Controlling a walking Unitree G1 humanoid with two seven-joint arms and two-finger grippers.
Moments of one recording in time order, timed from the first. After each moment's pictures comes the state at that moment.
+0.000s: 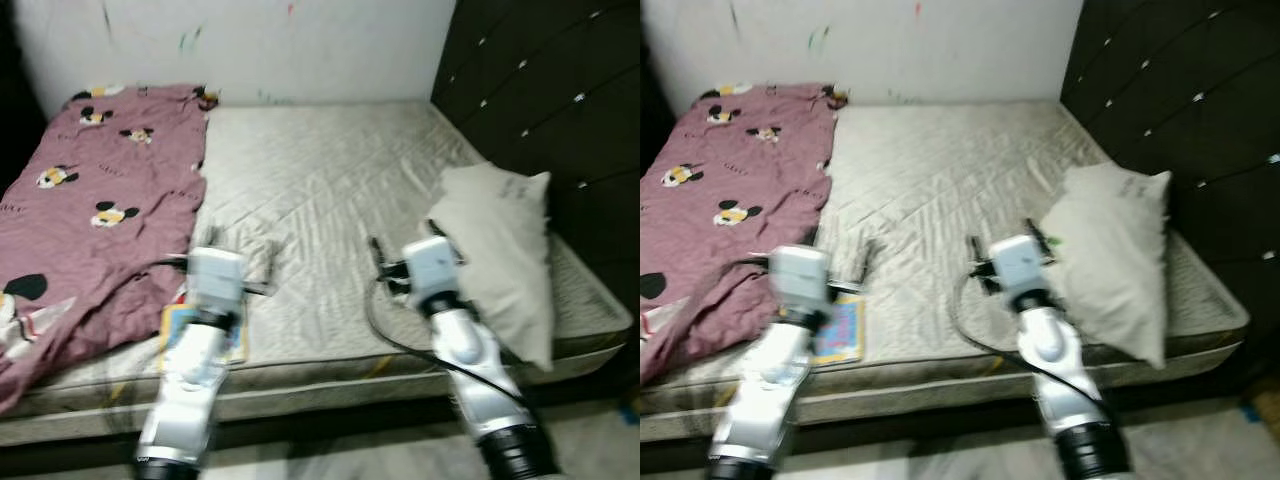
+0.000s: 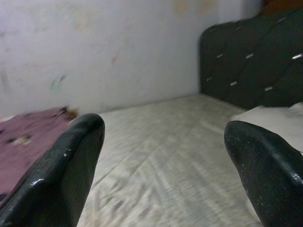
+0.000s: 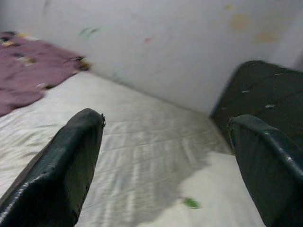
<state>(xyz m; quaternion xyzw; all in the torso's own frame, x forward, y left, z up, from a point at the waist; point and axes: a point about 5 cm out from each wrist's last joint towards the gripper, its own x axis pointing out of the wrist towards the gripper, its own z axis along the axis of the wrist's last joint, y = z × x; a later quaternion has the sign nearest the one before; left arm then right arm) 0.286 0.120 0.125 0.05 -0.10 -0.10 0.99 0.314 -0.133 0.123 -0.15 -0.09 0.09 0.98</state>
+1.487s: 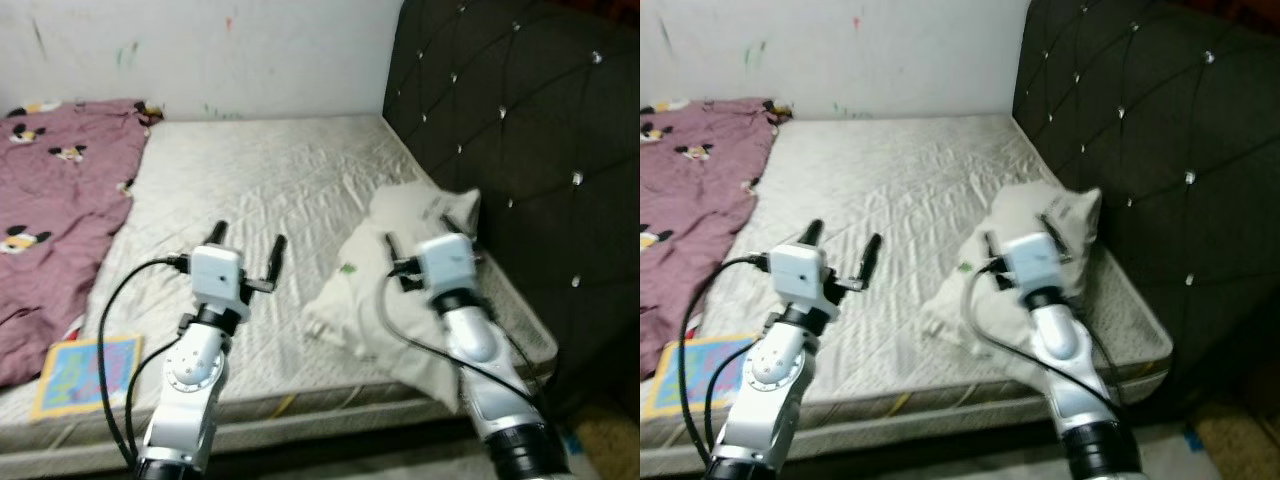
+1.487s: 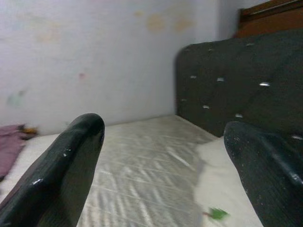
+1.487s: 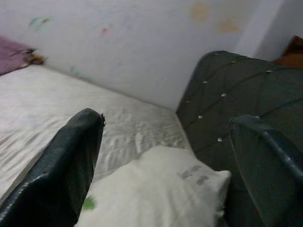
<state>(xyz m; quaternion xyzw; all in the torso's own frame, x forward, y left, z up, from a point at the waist) 0.285 0.135 0.132 0.03 -0.13 -0.08 0.99 0.315 -0.142 0.127 -0.15 -0.10 0.07 0.98</state>
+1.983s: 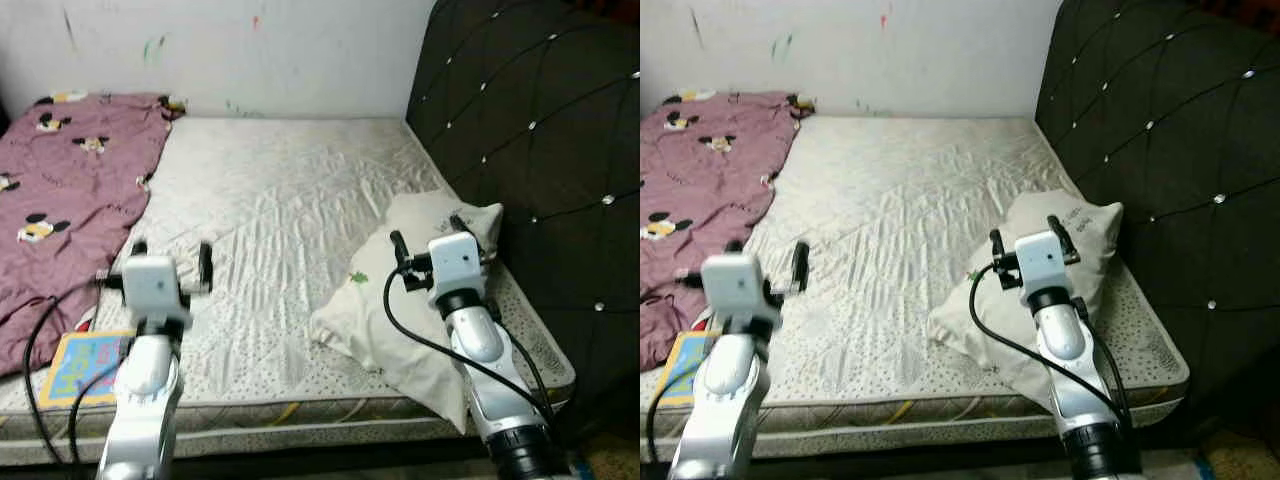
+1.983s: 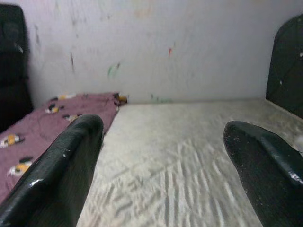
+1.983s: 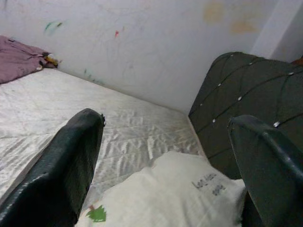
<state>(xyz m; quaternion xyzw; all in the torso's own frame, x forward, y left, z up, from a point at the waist) 0.269 0.186 0.115 0.05 -0.08 0.06 0.99 0.314 -0.149 0.125 -0.14 -0.09 0.06 0.99</state>
